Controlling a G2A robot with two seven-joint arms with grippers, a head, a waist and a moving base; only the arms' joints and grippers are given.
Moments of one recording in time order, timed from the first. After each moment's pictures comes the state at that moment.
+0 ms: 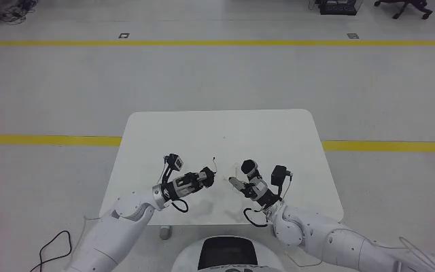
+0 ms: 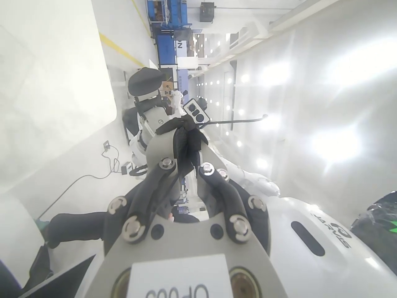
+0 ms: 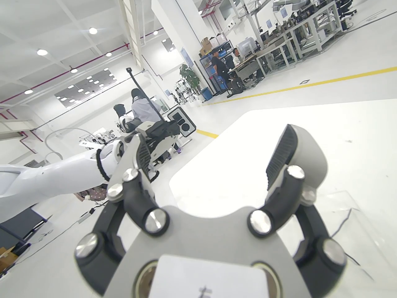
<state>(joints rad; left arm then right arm) 1.53 -1.05 -1.11 -1.52 -0.64 -0.34 -0.85 -1.11 -0.94 0.17 -1.40 -0.42 -0.34 -0.88</state>
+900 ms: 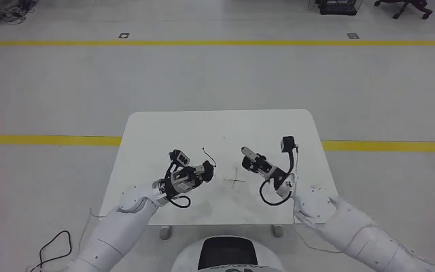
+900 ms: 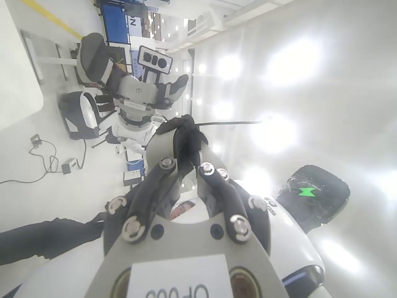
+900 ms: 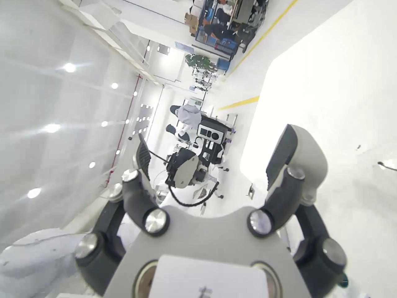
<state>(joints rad) 1.46 -1.08 -1.07 -1.43 -0.93 -0.34 -1.04 -1.33 -0.84 0.75 -1.67 0.42 -0.34 0.13</state>
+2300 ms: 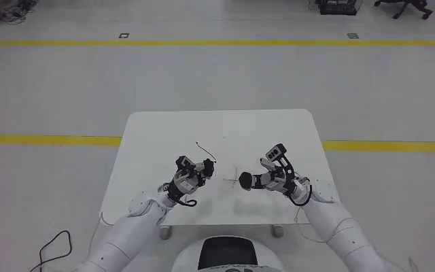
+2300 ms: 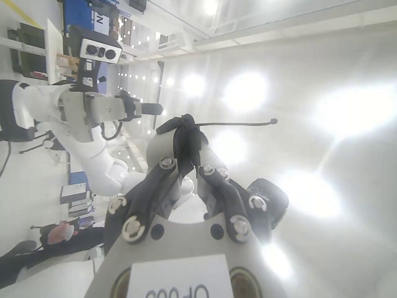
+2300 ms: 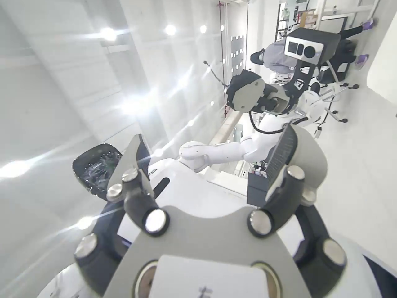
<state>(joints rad) 1.47 -1.13 -1.01 -1.38 -1.19 -0.28 -1.02 -1.36 -1.18 1.08 -1.17 0.96 -0.34 1.30</state>
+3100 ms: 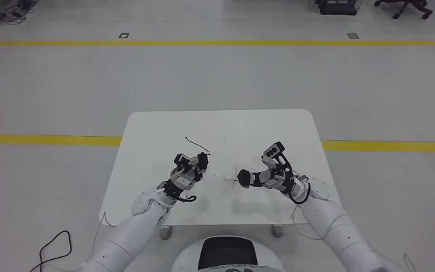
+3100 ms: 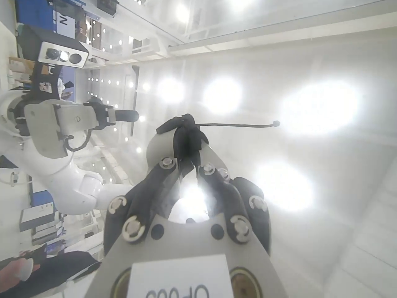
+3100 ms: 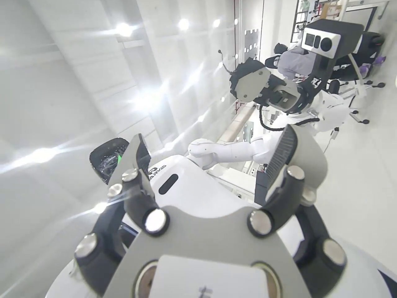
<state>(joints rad) 1.46 -1.15 -1.01 -1.35 -1.29 -0.31 -1.05 -1.34 -1.21 1.08 -1.13 1.02 -0.34 1.36</state>
